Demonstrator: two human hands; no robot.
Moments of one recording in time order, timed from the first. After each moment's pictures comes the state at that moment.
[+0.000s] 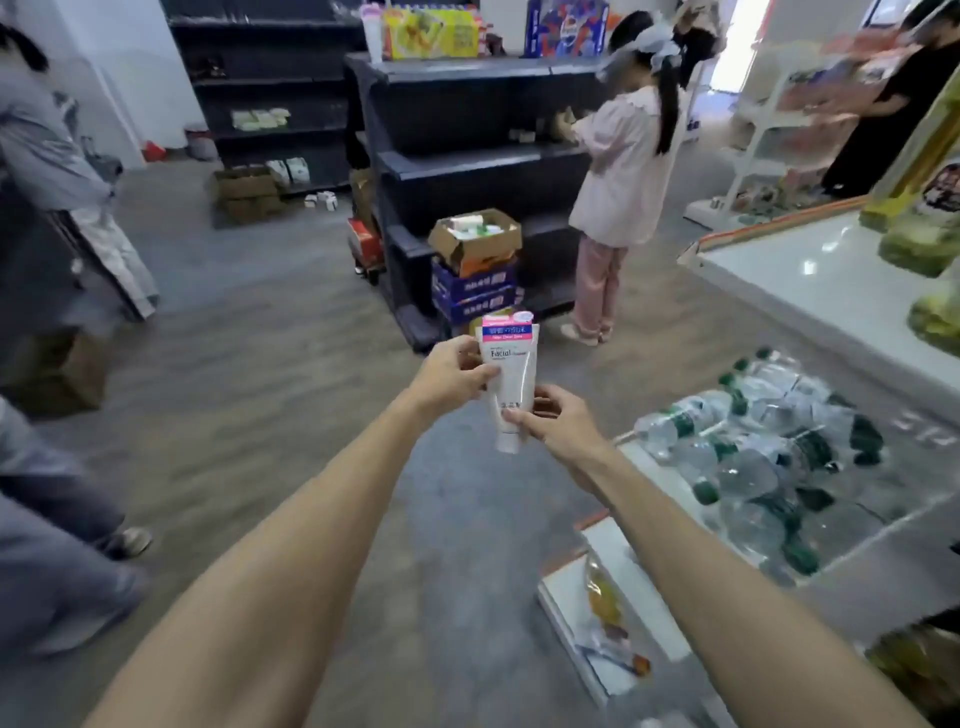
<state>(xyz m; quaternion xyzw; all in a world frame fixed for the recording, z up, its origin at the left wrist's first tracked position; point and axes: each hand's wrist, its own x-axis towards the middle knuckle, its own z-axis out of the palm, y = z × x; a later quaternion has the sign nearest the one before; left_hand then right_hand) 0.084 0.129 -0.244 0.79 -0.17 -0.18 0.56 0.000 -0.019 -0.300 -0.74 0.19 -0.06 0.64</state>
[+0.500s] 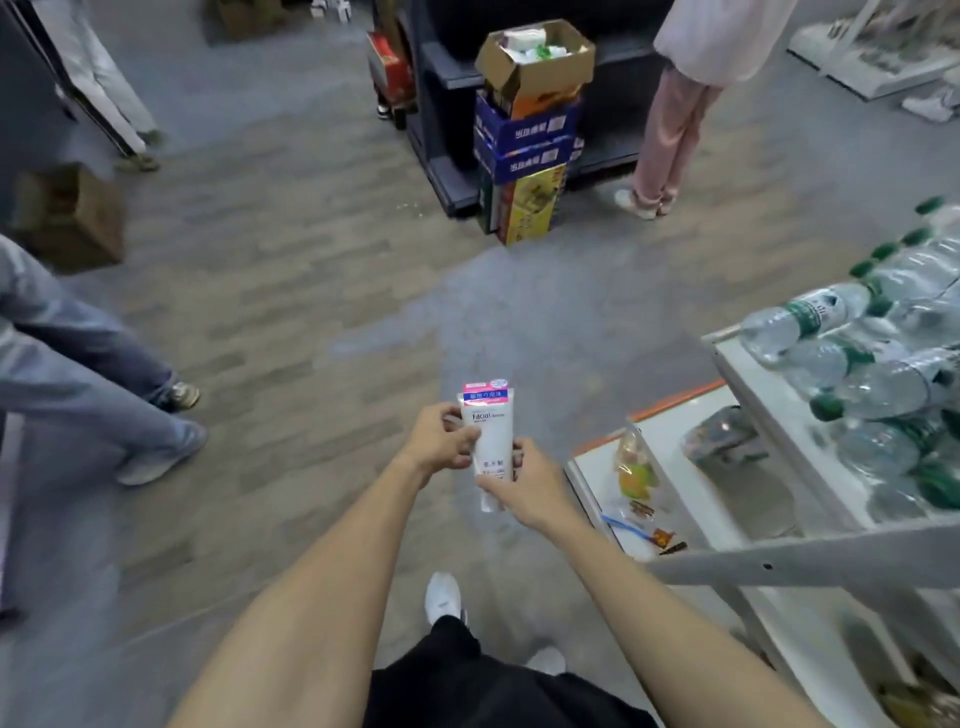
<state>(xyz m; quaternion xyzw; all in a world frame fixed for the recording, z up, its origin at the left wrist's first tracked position) 0.052 0.253 -0.440 0.76 0.07 -0.33 0.56 -0.041 0.125 -0.457 -0.80 0.27 0.15 0.52</state>
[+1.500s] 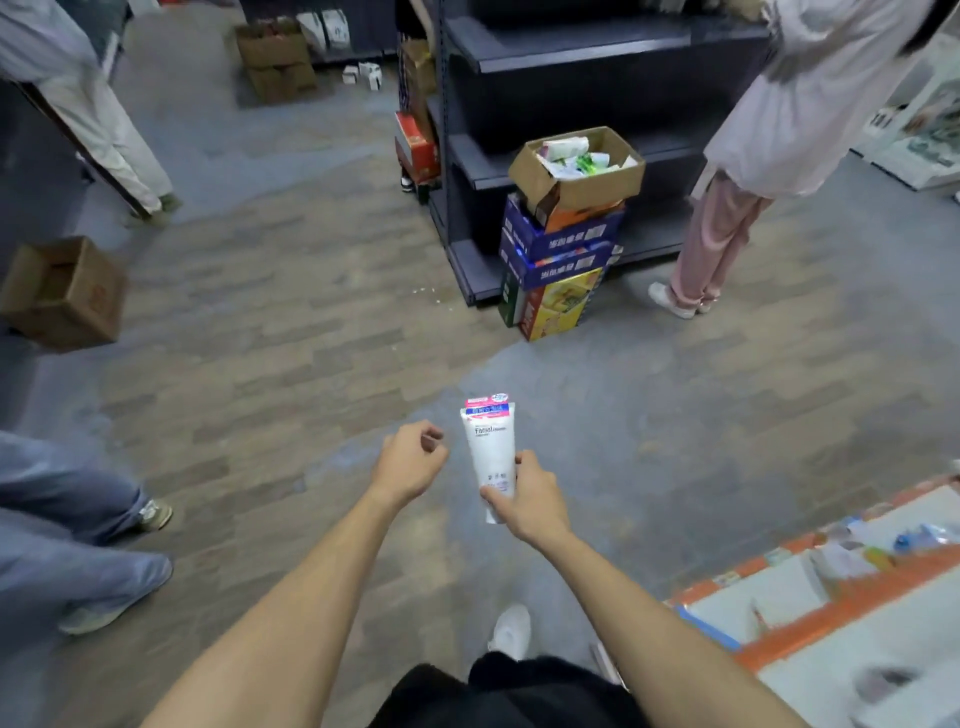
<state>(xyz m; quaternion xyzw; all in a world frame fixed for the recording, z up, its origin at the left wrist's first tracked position) 0.451 0.211 -0.449 0.91 0.01 -0.17 0.38 0.369 0.043 -0.461 -0.88 0.21 0.12 0.41</state>
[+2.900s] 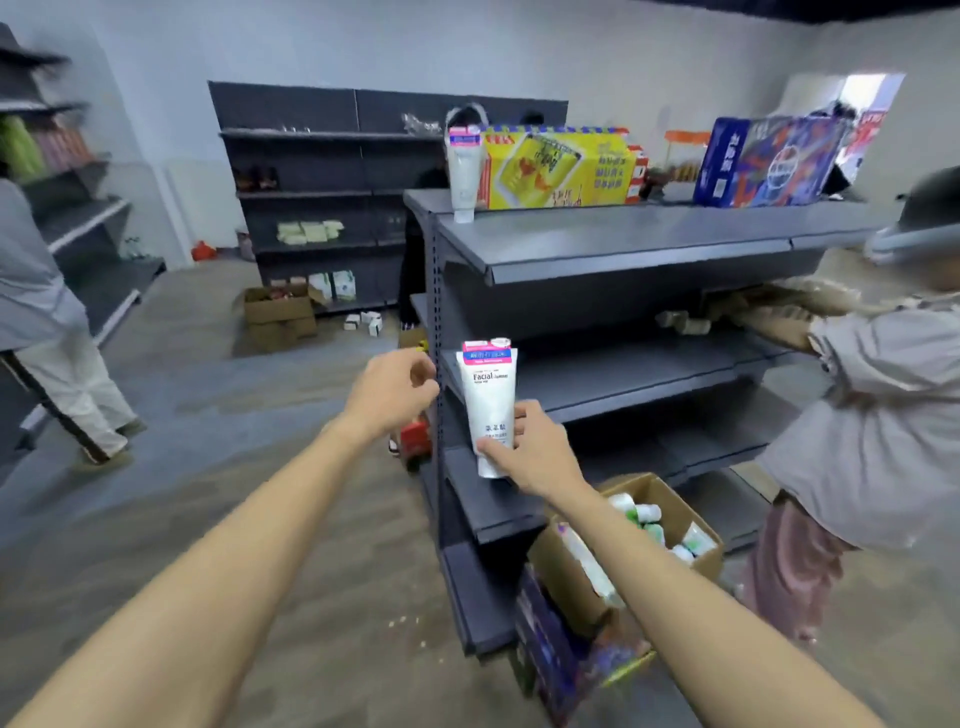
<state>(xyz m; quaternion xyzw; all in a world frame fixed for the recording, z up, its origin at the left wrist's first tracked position) 1.287 0.053 -0.170 0.92 -0.18 0.12 0.32 1.204 -0.138 -0.225 -0.89 0.08 -0.11 0.44</state>
